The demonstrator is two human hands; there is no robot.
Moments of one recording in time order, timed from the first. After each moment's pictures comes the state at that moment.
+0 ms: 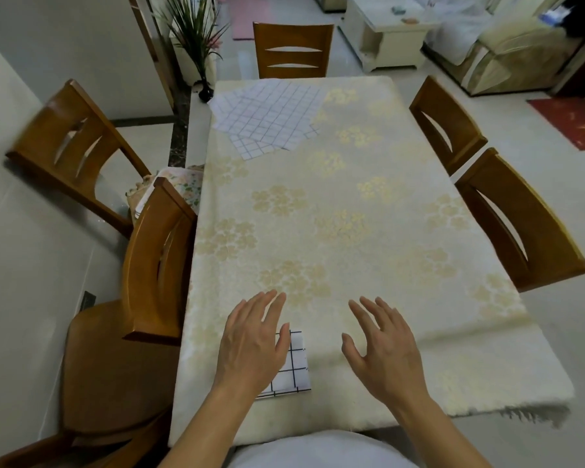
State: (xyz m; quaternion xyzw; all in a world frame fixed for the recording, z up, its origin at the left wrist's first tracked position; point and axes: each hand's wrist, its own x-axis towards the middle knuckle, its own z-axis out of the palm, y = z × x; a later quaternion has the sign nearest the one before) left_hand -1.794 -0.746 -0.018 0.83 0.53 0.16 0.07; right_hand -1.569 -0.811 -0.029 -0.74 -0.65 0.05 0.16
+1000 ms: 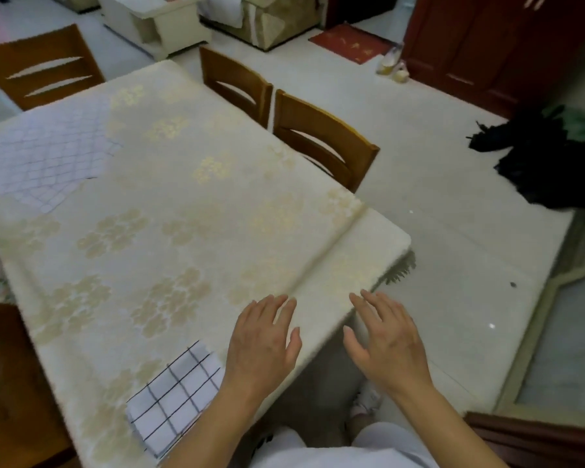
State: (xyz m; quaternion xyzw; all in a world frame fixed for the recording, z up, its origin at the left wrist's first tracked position) left_hand -1.653 -0.817 -0.024 0.96 0.22 0.11 0.11; right_hand -1.512 -0.991 -0.023 -0.91 -0.38 0.05 0.16
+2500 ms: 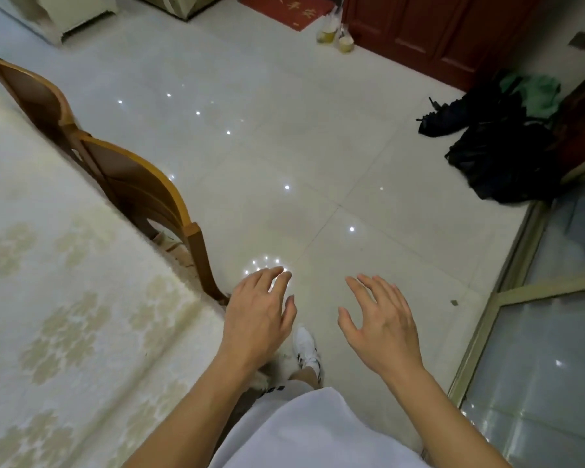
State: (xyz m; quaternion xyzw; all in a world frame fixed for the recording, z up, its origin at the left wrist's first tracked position) left_hand -1.110 -0.900 -0.053 0.98 0.19 0.06 0.09; right_hand -1.005 -1.092 -0.058 -0.94 -0.30 0.07 0.16
